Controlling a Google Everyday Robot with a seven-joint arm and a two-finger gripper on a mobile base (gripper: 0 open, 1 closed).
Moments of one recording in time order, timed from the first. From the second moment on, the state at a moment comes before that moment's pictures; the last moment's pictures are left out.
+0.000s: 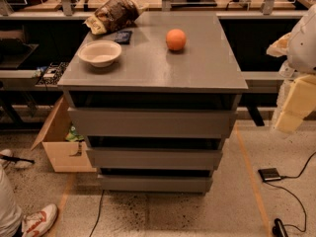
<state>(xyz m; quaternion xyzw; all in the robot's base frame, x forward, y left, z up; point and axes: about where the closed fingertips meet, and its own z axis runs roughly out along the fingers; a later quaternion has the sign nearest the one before) 0.438 -0.217 0.976 -0.60 0.78 -0.03 0.16</state>
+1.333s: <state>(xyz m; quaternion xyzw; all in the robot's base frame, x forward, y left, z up) 0.418 -0.185 0.823 -0.63 0.76 0.00 0.17</state>
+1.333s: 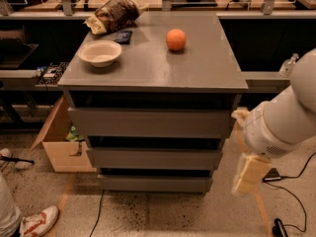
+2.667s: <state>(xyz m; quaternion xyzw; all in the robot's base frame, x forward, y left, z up) 0.448 -0.139 0.670 -0.63 0.74 0.11 0.20</state>
